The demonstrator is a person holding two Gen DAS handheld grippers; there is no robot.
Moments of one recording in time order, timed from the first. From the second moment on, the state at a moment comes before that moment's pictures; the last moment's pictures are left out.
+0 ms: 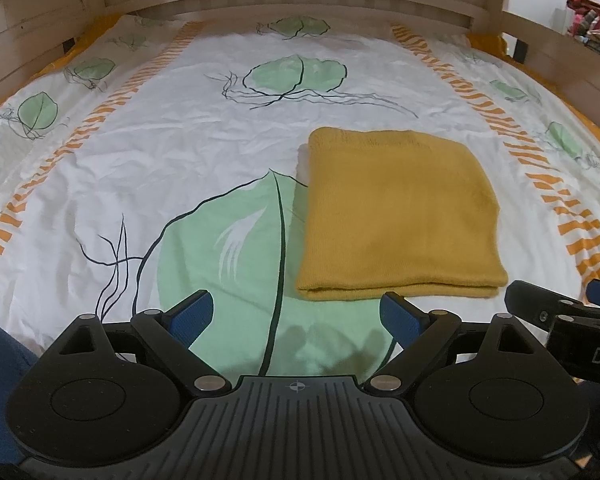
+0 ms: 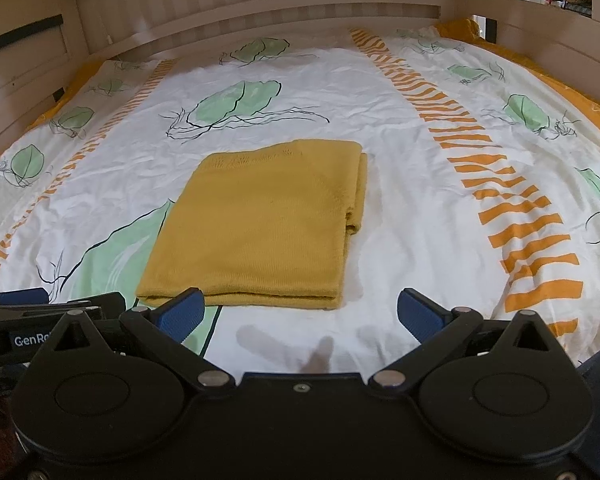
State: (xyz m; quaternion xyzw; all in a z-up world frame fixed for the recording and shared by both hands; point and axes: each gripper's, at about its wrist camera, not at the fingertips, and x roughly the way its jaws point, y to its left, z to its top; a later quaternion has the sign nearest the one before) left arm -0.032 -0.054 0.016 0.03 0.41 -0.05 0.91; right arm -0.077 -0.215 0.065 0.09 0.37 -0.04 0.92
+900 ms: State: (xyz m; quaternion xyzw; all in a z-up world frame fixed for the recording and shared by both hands) left arm -0.024 -0.058 0.012 0.03 0.42 -0.05 0.91; right arm -0.067 -0.217 0.058 0.09 0.38 -0.04 0.92
